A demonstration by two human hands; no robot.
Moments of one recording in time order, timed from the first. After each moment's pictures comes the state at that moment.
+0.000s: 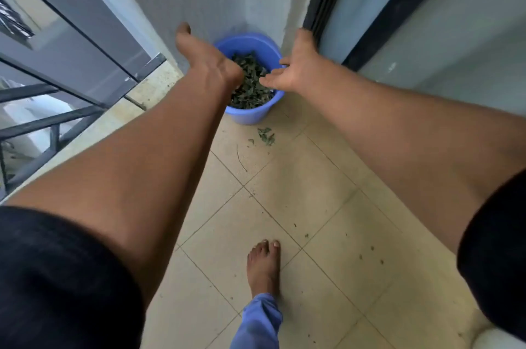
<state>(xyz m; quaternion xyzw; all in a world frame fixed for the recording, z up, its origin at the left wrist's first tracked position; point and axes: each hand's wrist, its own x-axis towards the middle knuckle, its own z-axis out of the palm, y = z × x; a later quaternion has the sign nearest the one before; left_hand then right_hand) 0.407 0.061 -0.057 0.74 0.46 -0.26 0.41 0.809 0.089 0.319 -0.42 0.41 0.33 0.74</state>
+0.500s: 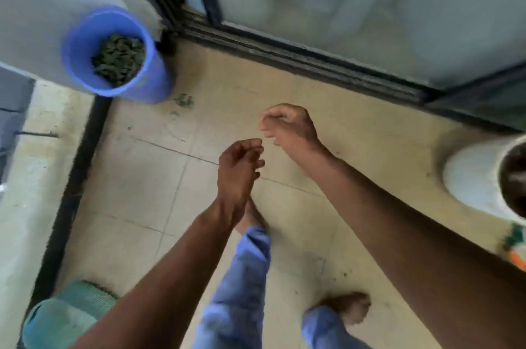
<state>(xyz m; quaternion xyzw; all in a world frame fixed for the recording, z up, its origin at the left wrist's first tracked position) 0.467 -0.055 0.315 0.67 0.29 -0.29 0.62 0.501 -0.179 0.306 -0.72 0.29 0.19 0.60</state>
